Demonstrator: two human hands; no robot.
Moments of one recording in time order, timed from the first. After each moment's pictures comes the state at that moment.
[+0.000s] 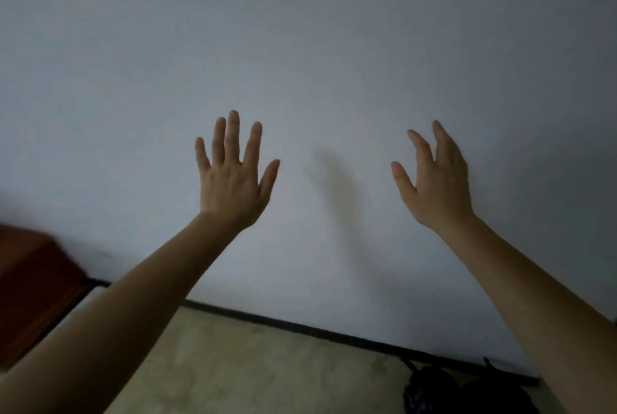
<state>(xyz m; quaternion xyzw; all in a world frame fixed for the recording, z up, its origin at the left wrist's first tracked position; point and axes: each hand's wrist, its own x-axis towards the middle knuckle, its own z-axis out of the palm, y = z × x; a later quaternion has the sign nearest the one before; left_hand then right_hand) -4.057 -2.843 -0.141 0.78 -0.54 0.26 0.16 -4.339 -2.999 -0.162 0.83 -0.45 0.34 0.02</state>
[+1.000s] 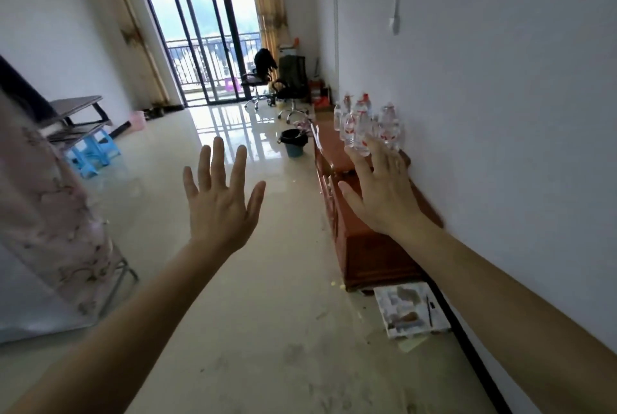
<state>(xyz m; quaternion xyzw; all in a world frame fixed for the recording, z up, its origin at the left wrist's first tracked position) -3.478 -2.140 -0.177 0.95 0.04 0.32 -0.01 -3.396 -2.407 -0.184 0.94 0.21 0.26 -0.12</state>
